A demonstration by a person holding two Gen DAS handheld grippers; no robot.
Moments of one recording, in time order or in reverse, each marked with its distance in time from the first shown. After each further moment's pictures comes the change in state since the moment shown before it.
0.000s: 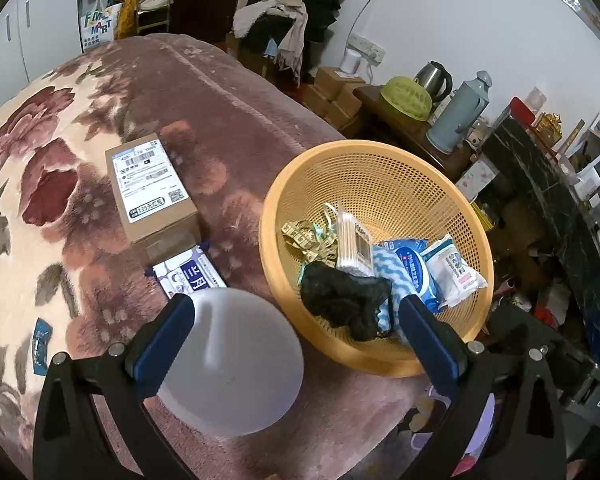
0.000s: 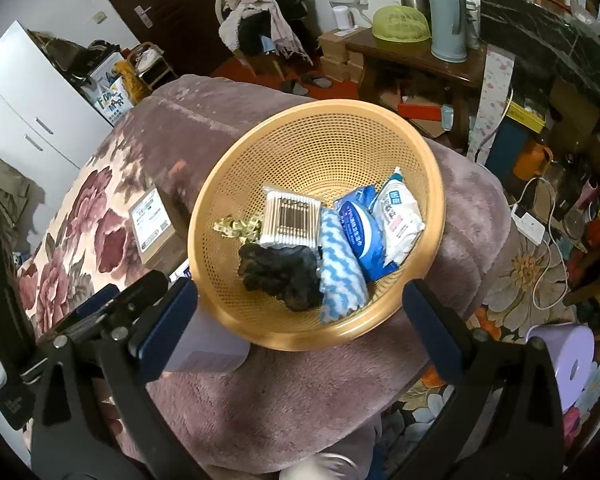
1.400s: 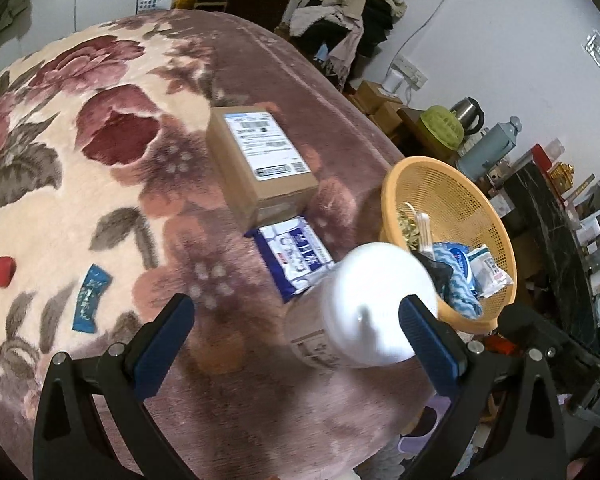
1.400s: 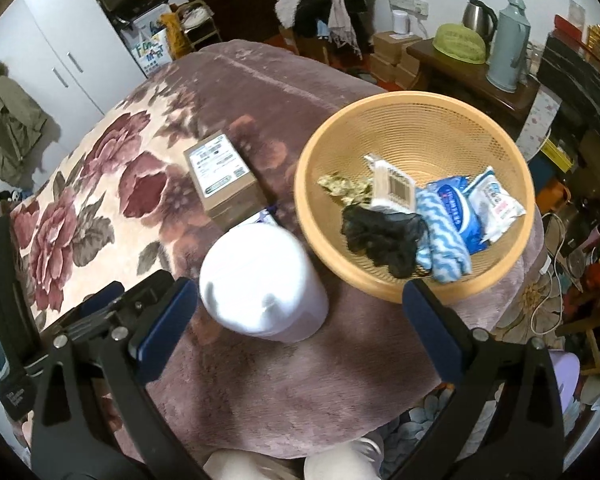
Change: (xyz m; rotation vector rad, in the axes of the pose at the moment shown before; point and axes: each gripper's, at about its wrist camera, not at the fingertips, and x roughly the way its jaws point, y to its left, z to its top) left arm -0.049 0.136 -0.043 -0.185 -0.015 -0.005; right arm 0.008 0.119 -0.046 -0.195 0.042 -0.010
